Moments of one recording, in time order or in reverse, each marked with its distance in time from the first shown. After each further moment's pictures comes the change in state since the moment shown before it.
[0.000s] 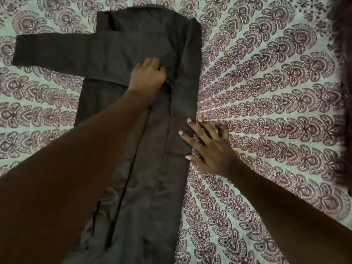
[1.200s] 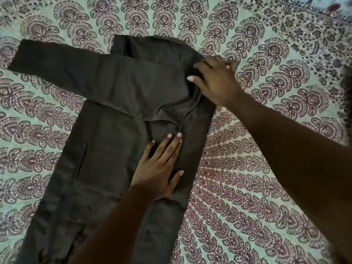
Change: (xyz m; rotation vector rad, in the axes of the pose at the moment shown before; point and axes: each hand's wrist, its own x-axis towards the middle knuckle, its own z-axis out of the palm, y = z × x) left_hand -0.100 0.077 0.036 -0.358 -0.124 -0.111; right_hand 0.282 0.125 -0.076 0.047 0.006 0.087
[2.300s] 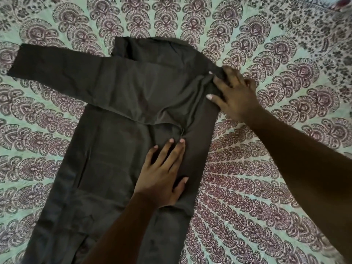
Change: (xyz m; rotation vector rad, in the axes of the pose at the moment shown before) left_hand 0.000 -0.002 0.000 -0.025 0.023 0.011; right_hand -0.035 0.047 0.035 -0.066 -0.097 0.089
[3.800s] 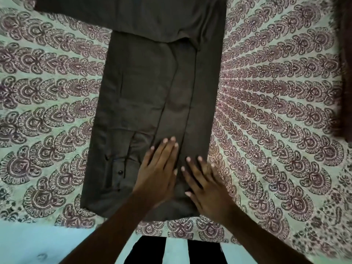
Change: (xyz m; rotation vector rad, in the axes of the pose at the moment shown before) left_hand -0.291 -0.001 0.026 -0.069 -0.006 0.092; right_hand -0.462 -0.329 0.082 0.115 -0.198 -0.095
